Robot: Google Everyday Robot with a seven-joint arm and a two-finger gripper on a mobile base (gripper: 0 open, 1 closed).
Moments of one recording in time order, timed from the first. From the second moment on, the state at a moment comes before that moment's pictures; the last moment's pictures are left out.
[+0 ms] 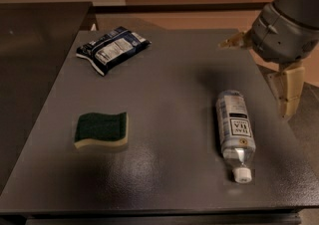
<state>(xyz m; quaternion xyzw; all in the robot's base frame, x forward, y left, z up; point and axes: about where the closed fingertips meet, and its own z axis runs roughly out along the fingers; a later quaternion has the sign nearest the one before) 0.450 -0.179 0.933 -0.84 0.54 0.02 0.11</state>
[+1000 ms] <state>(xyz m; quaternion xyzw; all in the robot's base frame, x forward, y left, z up) 0.412 -0.179 0.885 -0.96 0.28 0.00 0.04</state>
